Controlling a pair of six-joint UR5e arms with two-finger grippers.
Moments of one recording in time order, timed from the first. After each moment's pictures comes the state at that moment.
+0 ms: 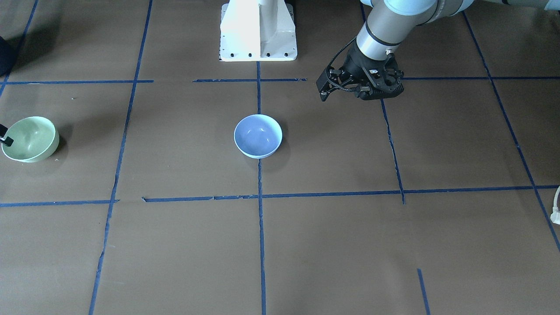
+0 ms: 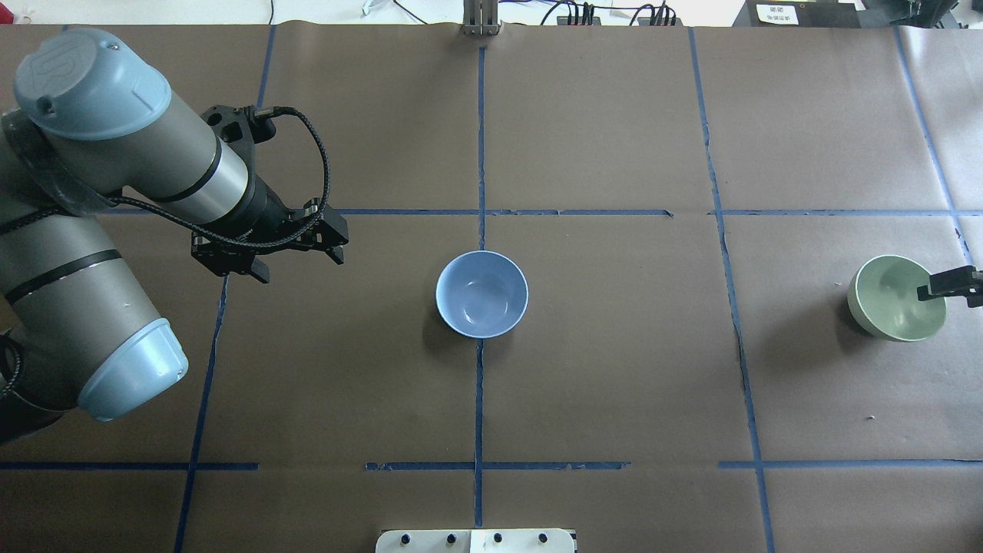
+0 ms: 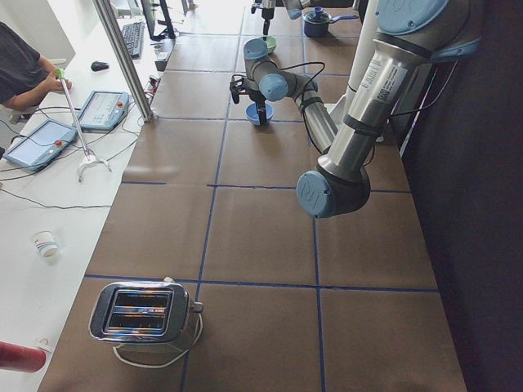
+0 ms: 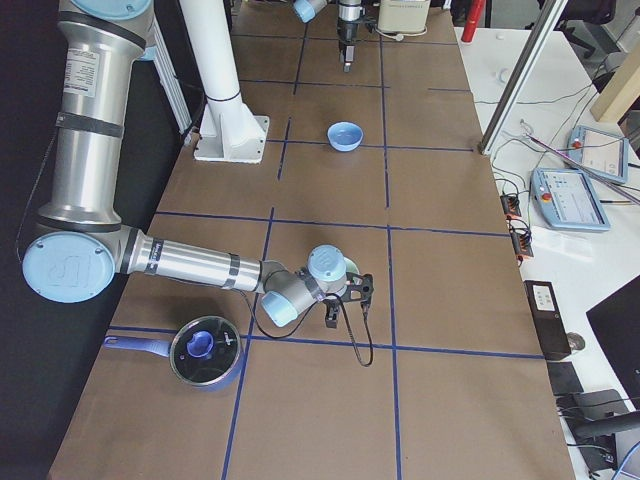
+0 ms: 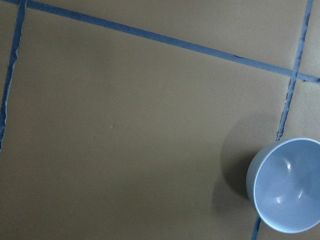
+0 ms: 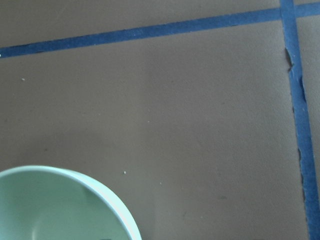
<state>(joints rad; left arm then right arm) -0.75 -2.04 -2.01 -1.47 -2.18 -1.29 1.14 -1.74 1.46 -0.69 2.30 0.81</state>
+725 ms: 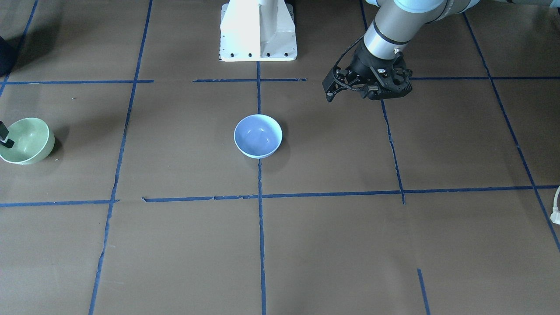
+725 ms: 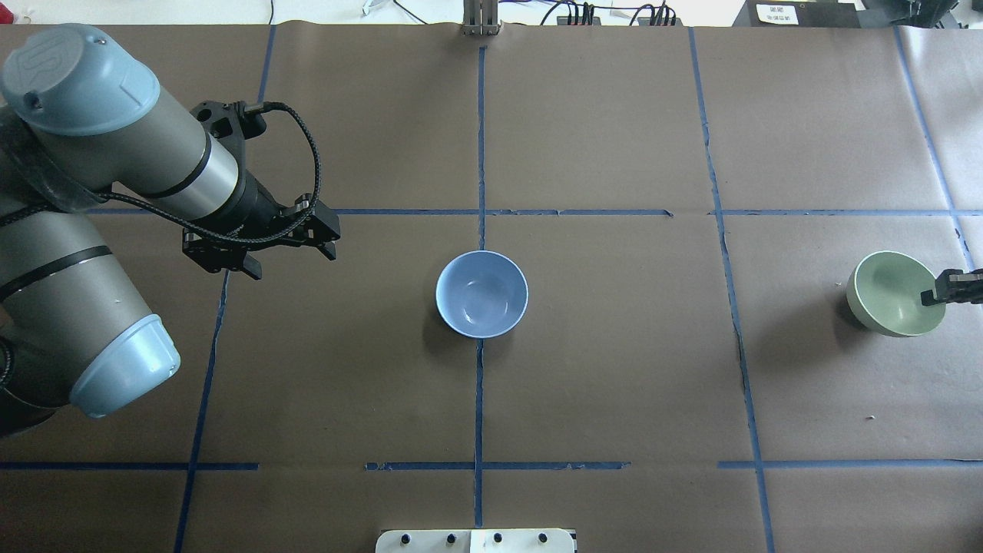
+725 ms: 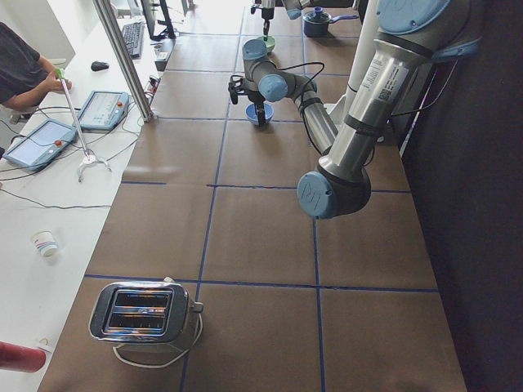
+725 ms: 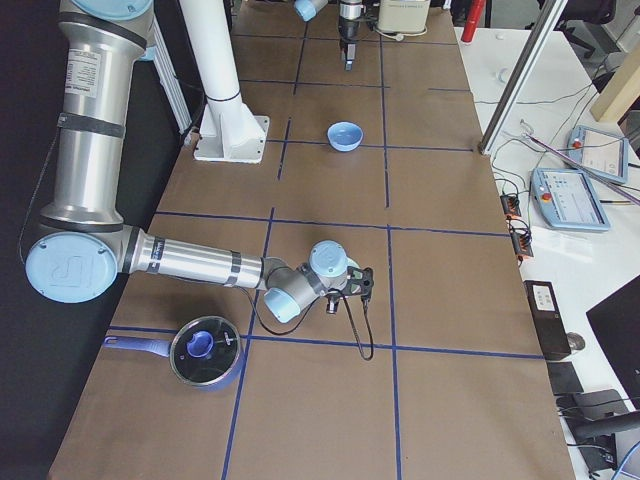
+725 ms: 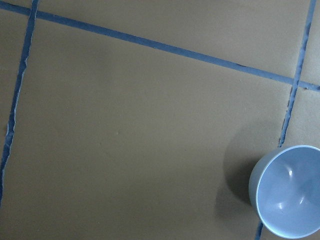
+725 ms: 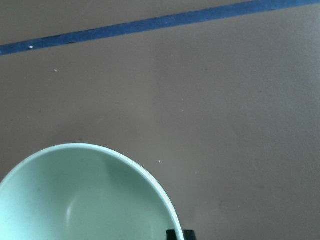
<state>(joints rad) -0.75 -2.03 -2.01 -1.47 -2.18 -1.29 1.14 -1.74 1.48 -0.69 2.37 0.82</state>
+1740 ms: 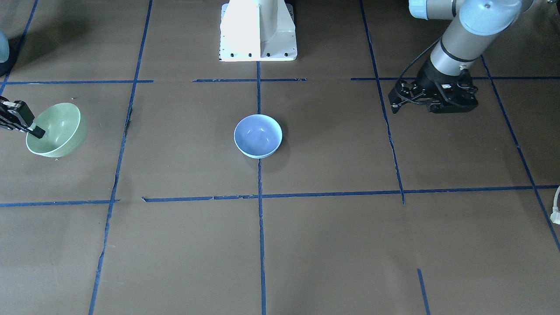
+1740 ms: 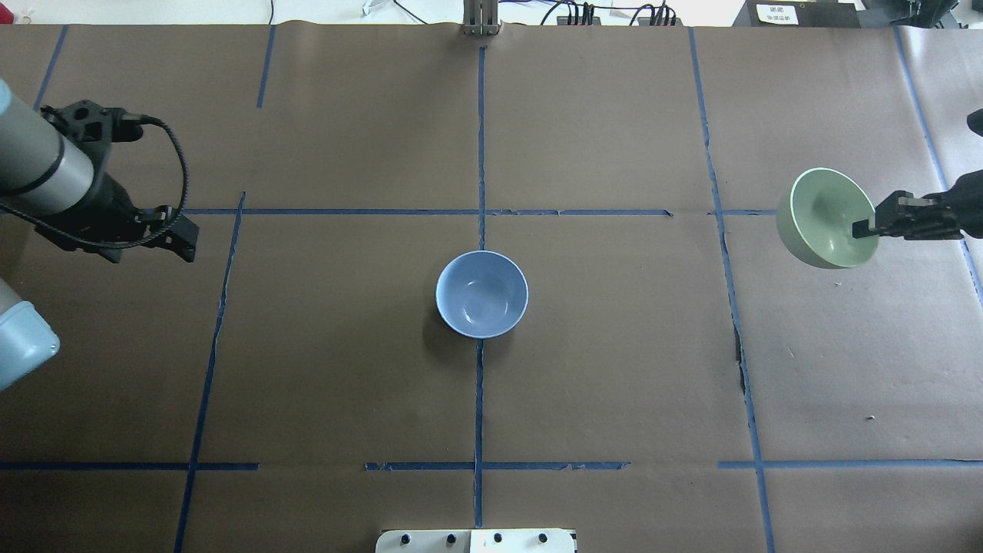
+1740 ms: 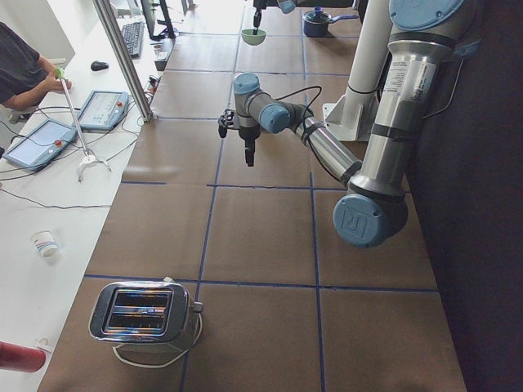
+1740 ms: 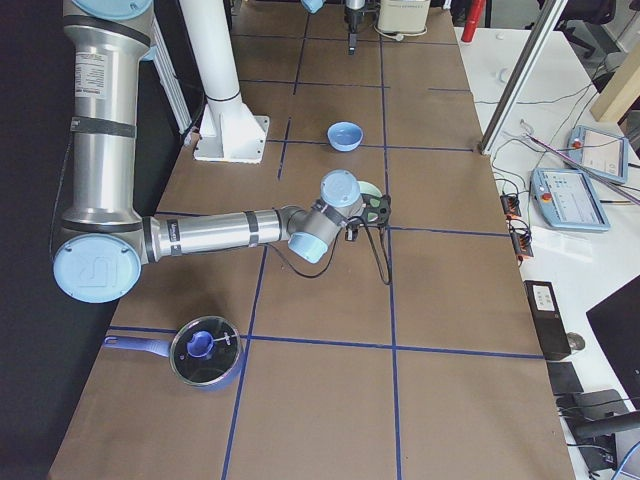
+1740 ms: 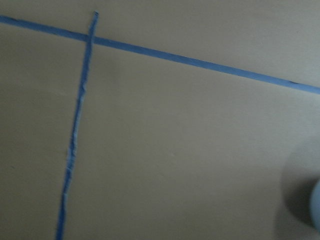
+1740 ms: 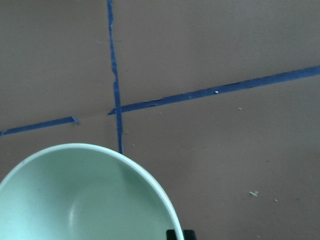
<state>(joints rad) -0.92 -1.75 -2.03 -1.48 -2.15 -0.86 1.12 -1.62 1.75 -0.69 2.37 1.14</state>
